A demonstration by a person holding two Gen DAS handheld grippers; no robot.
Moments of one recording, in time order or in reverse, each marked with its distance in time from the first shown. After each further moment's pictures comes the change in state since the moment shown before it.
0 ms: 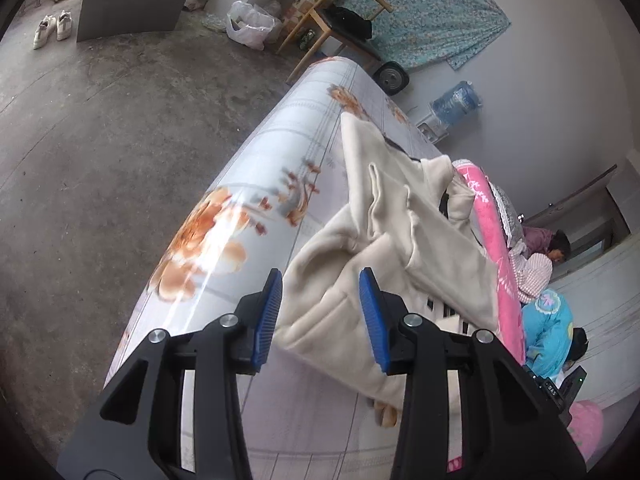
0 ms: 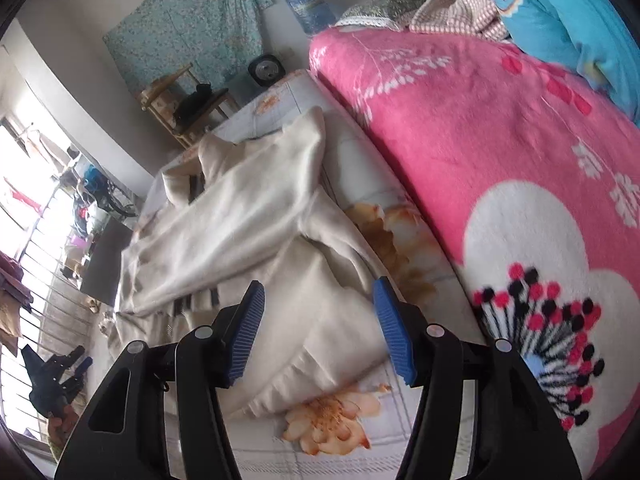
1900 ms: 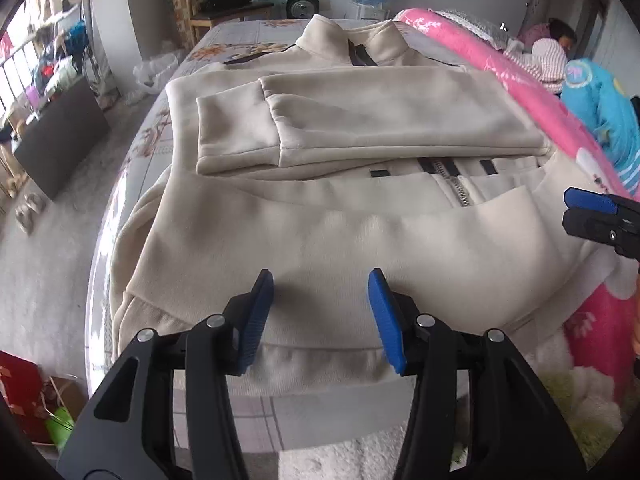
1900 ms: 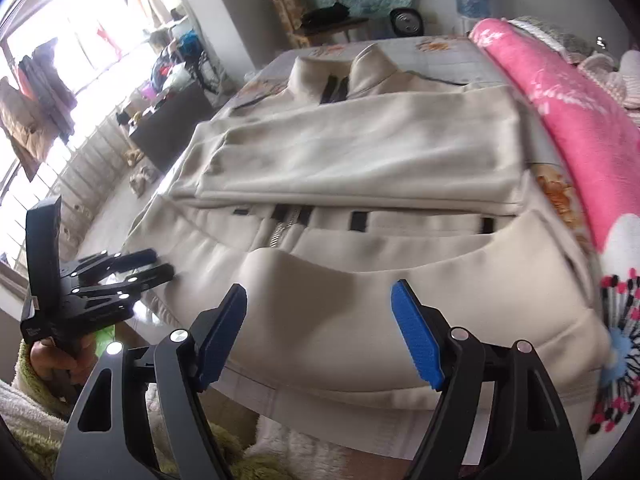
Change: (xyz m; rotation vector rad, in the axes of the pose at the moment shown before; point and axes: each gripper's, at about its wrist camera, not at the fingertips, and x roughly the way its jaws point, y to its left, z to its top) left arm 0.067 -0.144 -0.128 0.686 0.121 0.304; right arm 0.018 0.137 -0.088 -0.529 0.191 0.206
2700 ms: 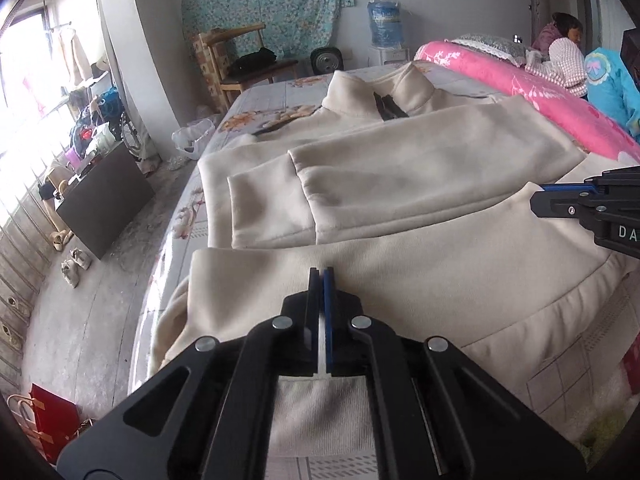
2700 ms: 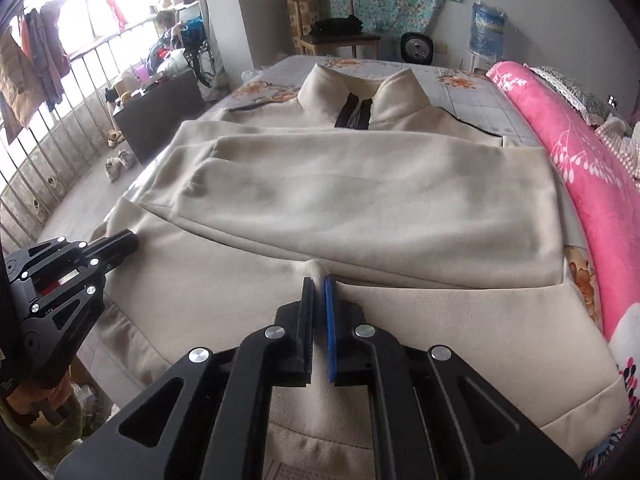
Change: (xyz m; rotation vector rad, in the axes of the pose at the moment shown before) left arm 0.003 0.003 0.019 0.082 -0.182 0.184; right arm 0.051 0.018 0.036 -0.104 -0.048 -0.163
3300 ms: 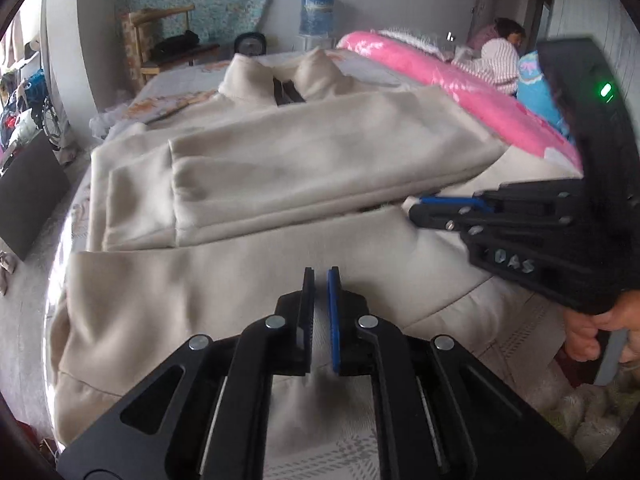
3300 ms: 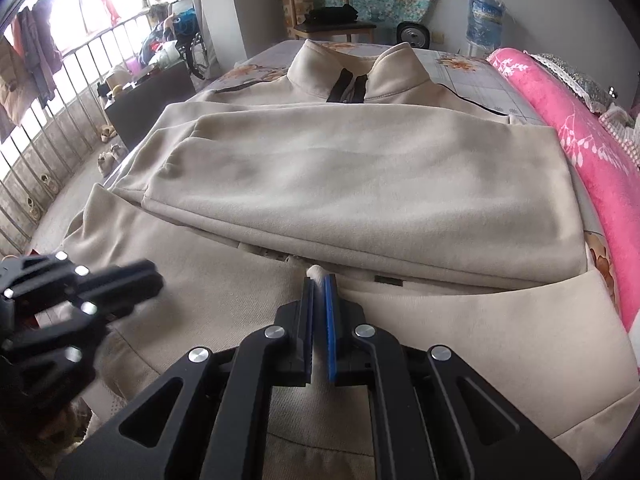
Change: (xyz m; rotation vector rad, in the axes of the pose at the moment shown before) left arm 0.008 -0.036 0.003 0.019 0.044 -0.320; right arm 0.013 -0.007 -0.004 0.031 -0.001 0.015
